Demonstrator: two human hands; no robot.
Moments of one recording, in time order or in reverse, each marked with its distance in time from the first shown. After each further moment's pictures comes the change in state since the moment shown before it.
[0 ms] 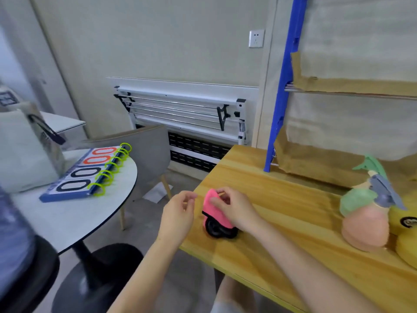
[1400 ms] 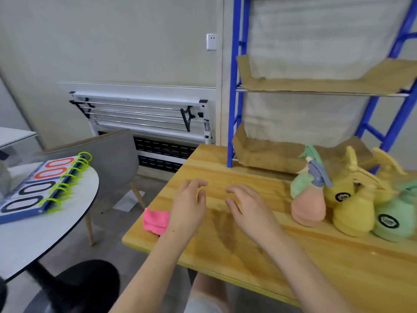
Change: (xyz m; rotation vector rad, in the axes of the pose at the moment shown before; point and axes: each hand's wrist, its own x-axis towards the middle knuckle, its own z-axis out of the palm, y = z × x) left_hand -0.014 0.084 0.072 0.055 -0.063 0.344; right_hand -0.100 0.035 -0.088 -0.365 0.294 -0.059
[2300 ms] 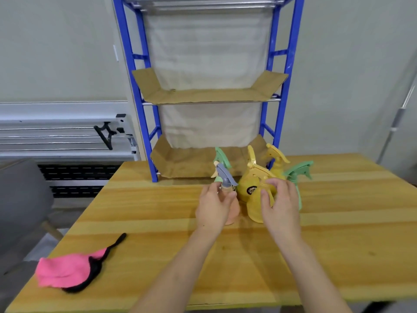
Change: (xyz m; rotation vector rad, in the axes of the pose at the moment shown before) left_hand 0.004 0.169 0.193 -0.245 -0.274 0.005; right_hand -0.091 0.161 -0.123 -0.061 0.757 0.386
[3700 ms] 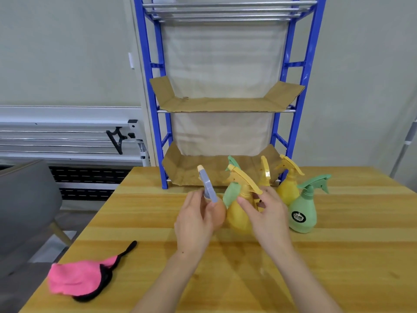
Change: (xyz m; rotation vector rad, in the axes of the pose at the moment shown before) left_hand -0.018 -0.028 -0.070 0.113 0.250 0.150; right_hand 0.000 -0.054 0.031 0.224 -0.170 0.051
